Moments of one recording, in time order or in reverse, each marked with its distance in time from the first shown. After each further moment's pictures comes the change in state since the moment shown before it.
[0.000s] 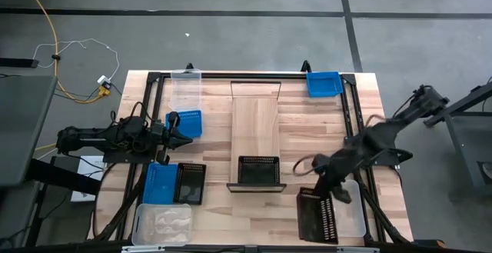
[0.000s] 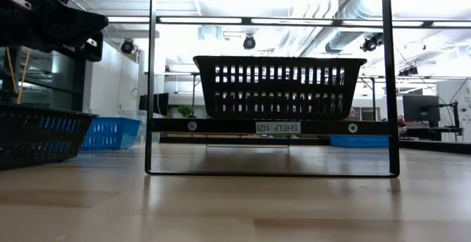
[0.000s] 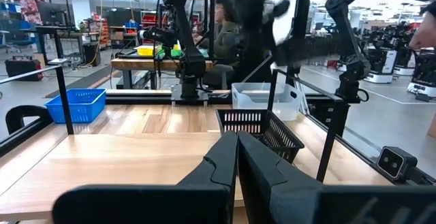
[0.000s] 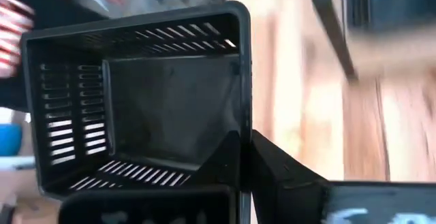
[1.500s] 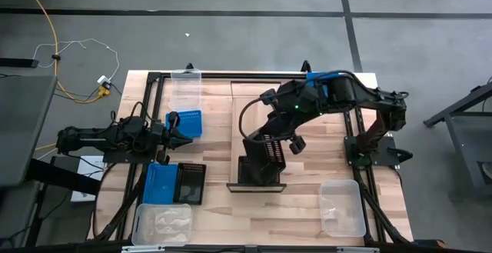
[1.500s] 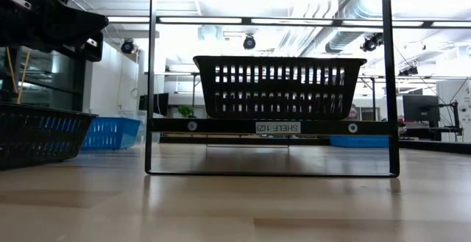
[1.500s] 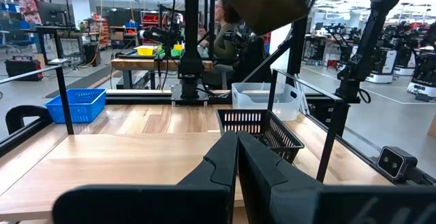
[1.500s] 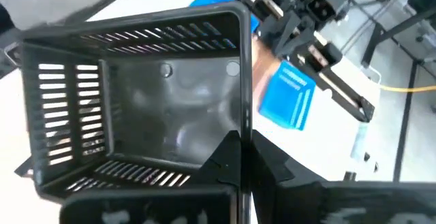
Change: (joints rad) left arm 0.000 0.000 0.000 0.000 0.000 0.000; right arm -0.453 0.666 1.202 -0.619 0.114 -1.305
